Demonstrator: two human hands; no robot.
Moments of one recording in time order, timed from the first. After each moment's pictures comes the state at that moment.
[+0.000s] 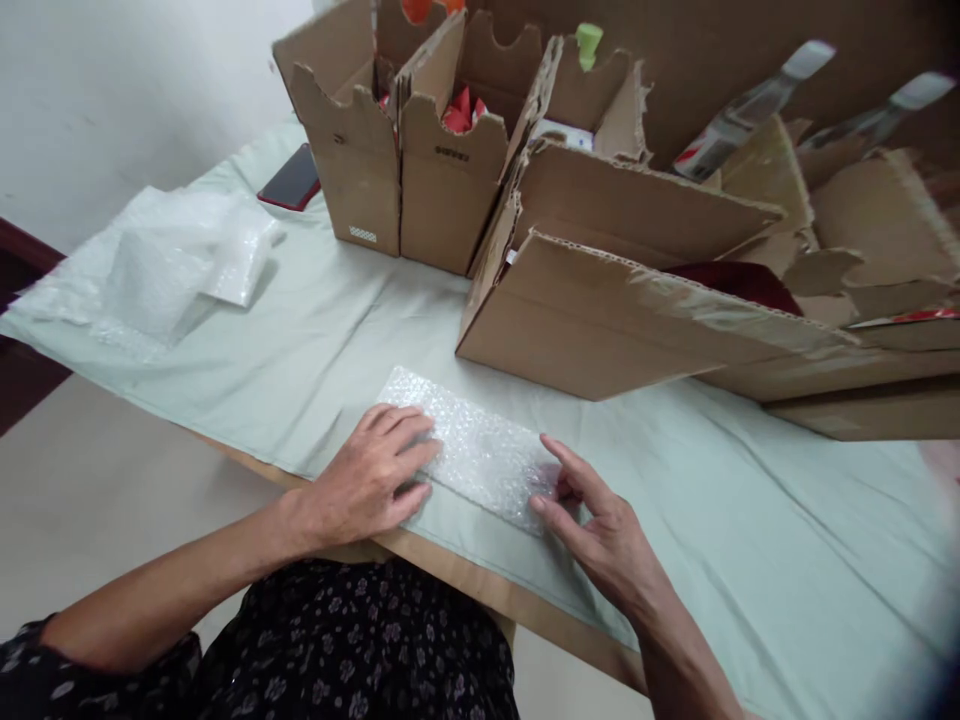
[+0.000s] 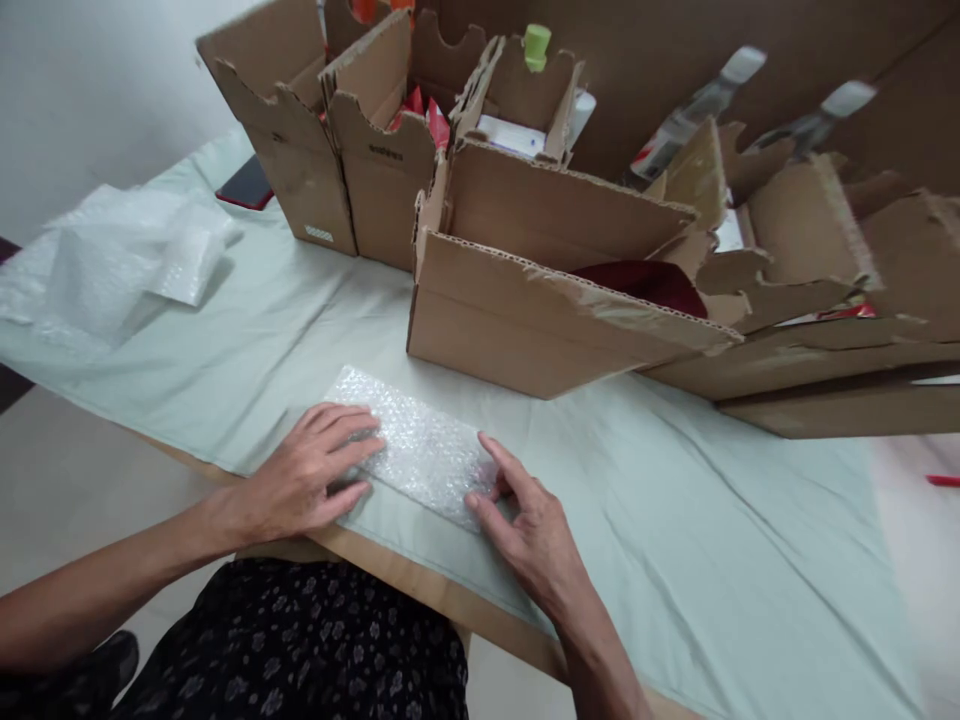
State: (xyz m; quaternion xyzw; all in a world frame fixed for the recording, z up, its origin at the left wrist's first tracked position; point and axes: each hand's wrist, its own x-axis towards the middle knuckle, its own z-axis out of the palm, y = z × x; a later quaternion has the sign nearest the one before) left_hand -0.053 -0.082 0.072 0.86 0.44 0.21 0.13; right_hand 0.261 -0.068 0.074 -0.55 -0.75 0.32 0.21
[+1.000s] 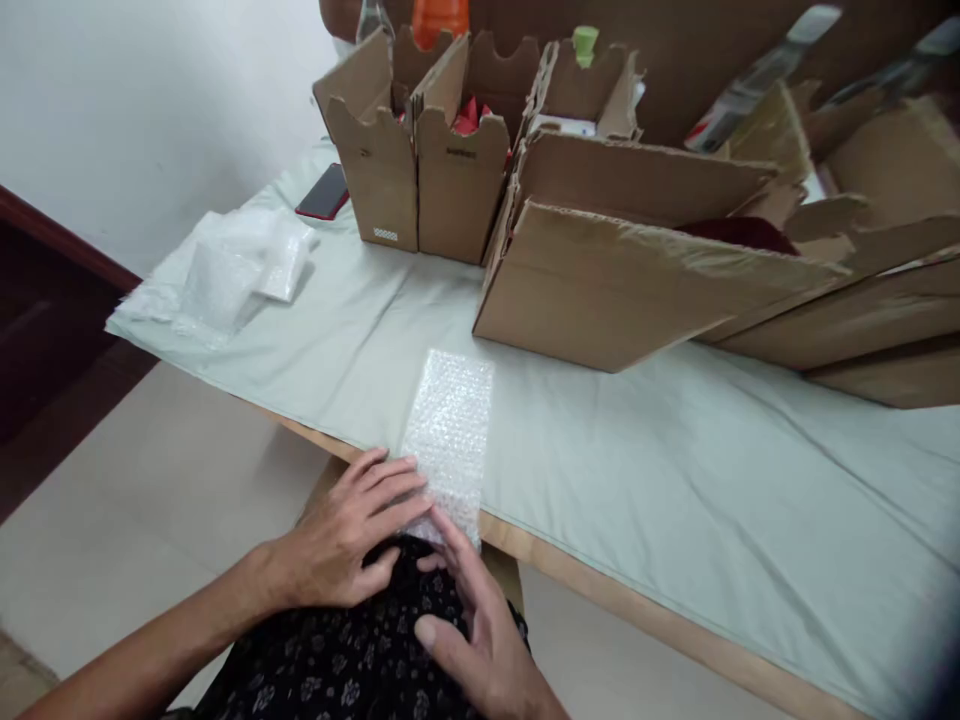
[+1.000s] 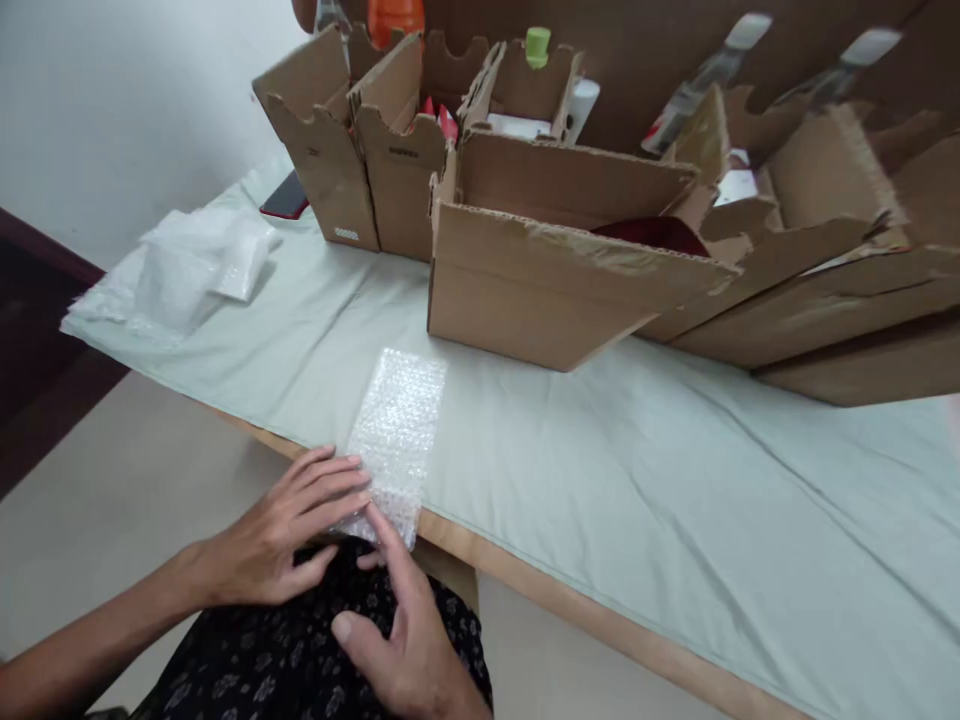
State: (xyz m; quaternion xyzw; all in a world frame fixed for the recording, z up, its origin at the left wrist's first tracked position) left_hand -0.078 -0.179 0.075 0.87 0.40 0.24 0.17; right_hand 0.154 -0.220 0.045 -0.39 -0.54 0.69 0.28
